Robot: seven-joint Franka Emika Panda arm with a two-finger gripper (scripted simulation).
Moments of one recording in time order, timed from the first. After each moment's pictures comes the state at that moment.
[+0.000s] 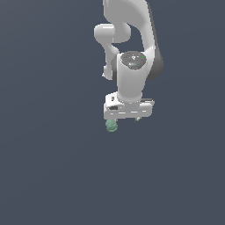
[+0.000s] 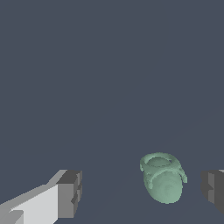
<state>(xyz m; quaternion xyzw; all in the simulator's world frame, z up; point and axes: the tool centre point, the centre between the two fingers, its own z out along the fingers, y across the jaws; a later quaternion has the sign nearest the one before) 0.003 0.064 0.172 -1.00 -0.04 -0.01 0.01</state>
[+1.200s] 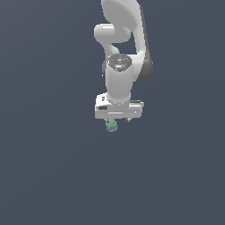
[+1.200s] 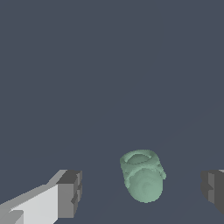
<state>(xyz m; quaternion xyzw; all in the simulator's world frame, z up) -0.003 0.025 0.161 -1.00 -0.02 -0.01 0.01</state>
